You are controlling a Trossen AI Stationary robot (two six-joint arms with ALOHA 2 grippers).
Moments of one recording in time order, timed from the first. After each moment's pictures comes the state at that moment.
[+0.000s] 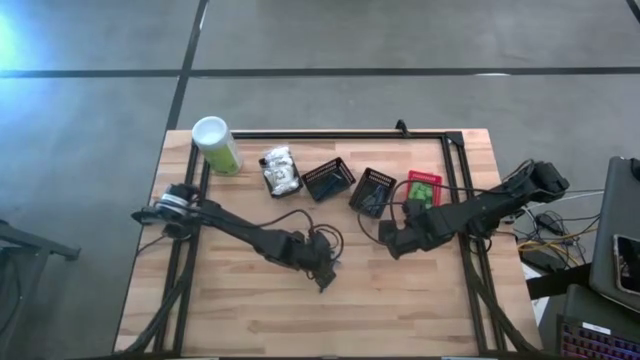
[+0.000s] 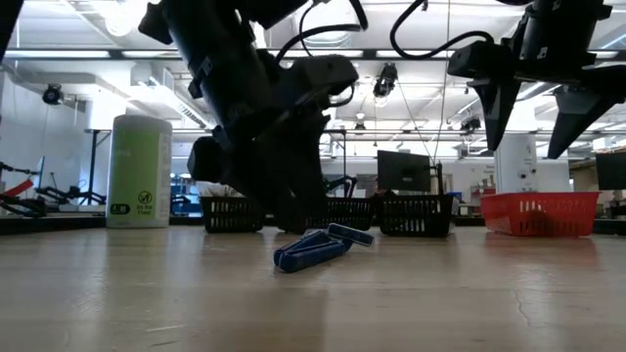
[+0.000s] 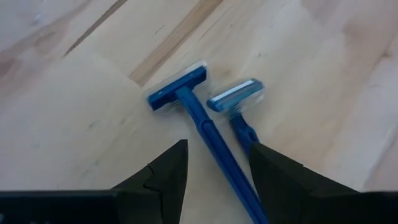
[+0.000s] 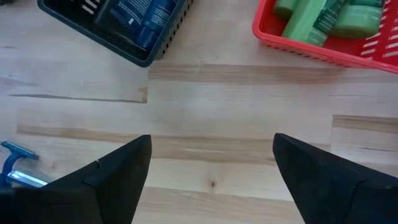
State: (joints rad) left arm -0.30 1.91 1.24 -0.35 -0.23 -1.00; right arm 0.34 1.41 0.99 -1.10 0.35 1.90
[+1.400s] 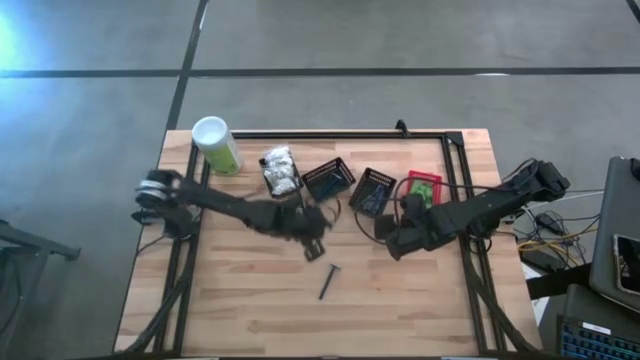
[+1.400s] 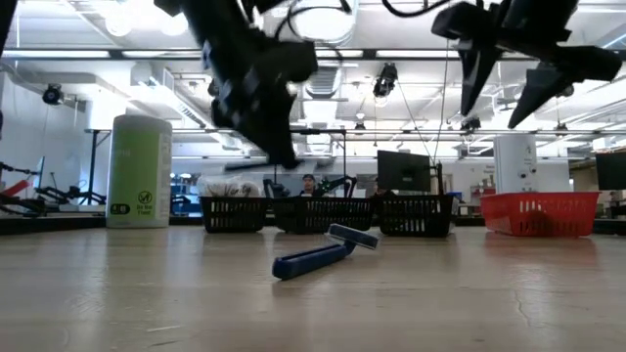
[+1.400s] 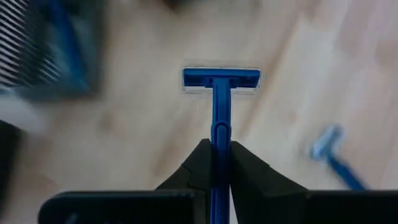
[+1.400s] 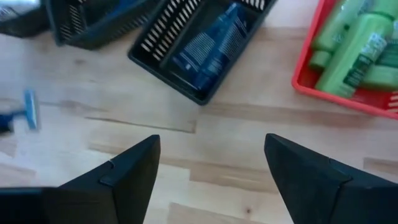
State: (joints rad) left arm -0.15 1.73 1.24 -0.54 -0.29 -0.57; right arm 0.36 1.41 1.09 -1.13 0.52 1.84
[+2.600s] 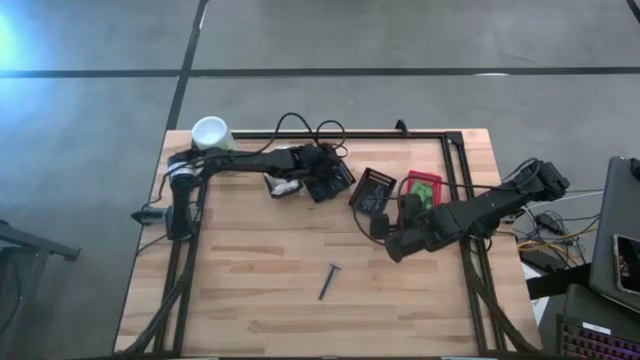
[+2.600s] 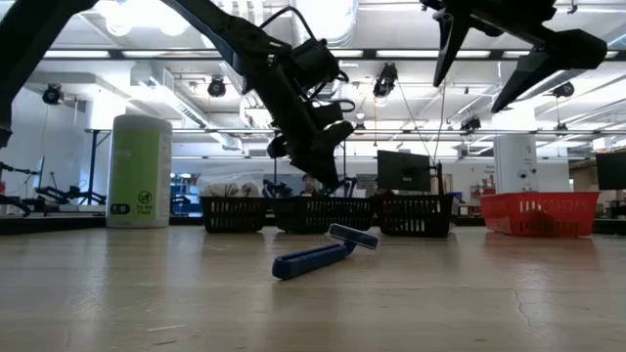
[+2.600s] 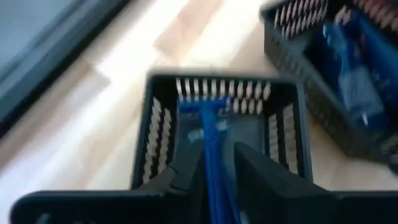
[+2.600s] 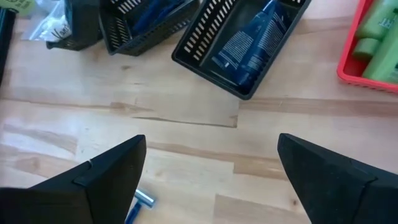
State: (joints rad) left arm 0.30 1.91 1.39 -0.30 -0.20 -0.21; right arm 0.38 1.41 1.15 -1.06 0.56 1.88
